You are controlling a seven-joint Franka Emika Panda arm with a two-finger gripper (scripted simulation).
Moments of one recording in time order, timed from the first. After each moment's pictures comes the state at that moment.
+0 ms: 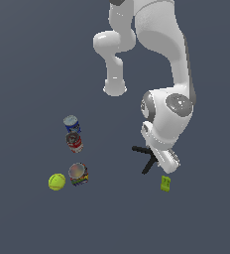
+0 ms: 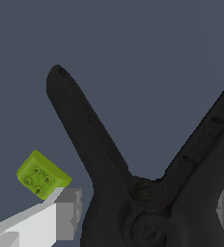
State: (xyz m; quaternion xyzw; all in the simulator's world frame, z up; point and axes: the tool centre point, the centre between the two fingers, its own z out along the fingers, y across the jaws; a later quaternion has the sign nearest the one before) arm 0.050 0.166 0.098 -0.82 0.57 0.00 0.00
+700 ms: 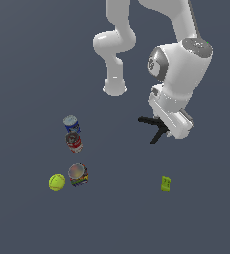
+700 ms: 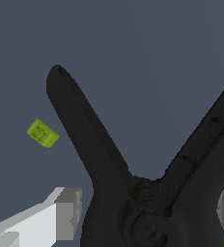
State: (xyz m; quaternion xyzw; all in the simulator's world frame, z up) arm -0.024 0.188 0.207 -0.82 0.57 0.00 0.00
